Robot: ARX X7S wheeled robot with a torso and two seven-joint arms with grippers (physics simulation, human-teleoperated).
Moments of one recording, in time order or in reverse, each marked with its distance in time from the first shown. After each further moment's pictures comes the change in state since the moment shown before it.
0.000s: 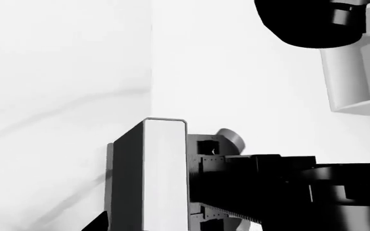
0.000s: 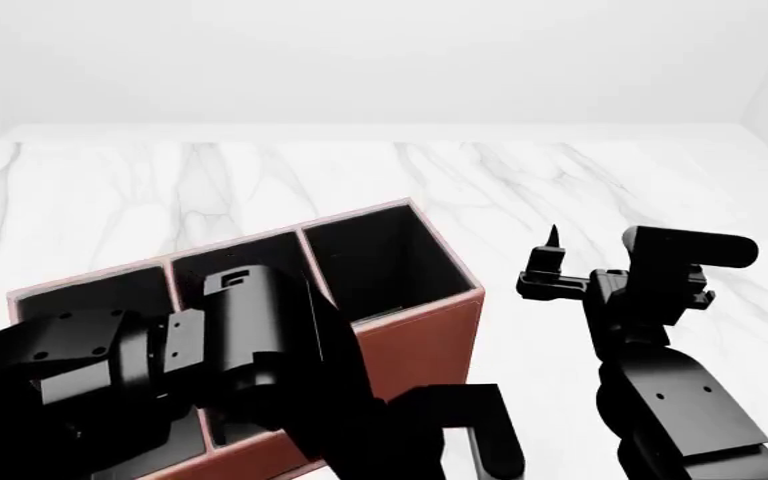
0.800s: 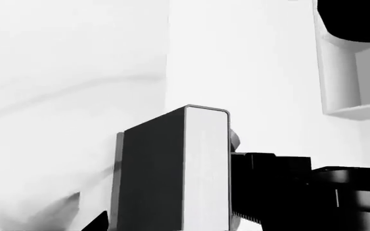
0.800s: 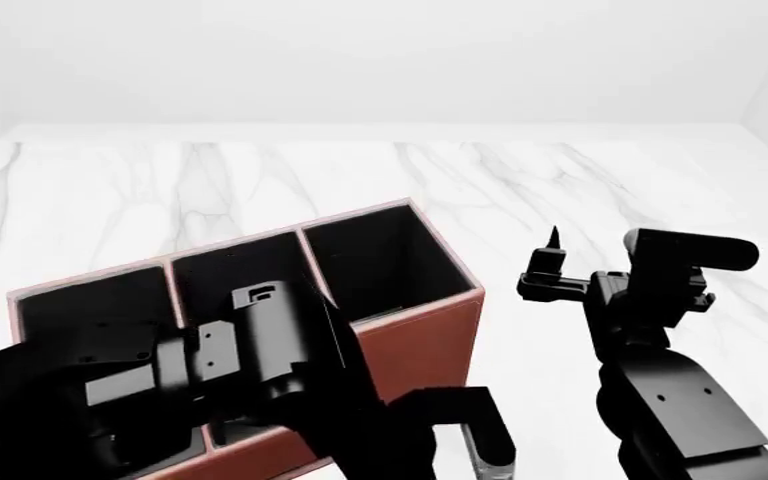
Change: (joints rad) left arm 0.033 0.047 0.087 -0.146 0.090 0.057 0.099; right arm -0.006 0.004 -0.001 0.009 0.013 -0.015 0.003
